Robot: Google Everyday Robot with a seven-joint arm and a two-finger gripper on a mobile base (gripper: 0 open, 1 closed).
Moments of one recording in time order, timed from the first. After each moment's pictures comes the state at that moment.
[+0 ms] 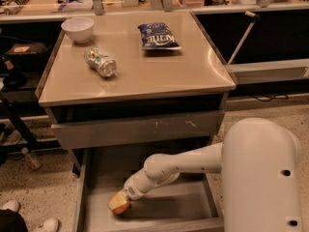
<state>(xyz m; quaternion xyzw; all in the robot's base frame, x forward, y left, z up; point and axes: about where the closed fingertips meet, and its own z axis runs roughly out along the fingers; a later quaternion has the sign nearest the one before) 0.458 0.140 0.387 -0.39 0.84 0.36 0.11</state>
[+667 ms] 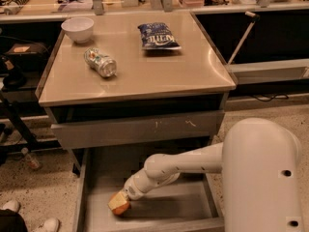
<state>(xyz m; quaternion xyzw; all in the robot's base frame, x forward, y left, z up) 0.458 0.140 0.388 -0.39 0.84 0.36 0.11</state>
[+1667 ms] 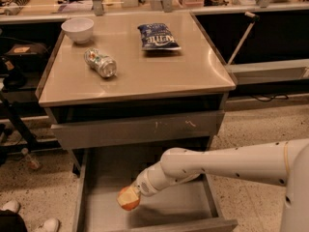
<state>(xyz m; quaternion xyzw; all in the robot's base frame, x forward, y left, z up) 0.439 0.090 0.483 -0.38 0.85 0.34 0.14</state>
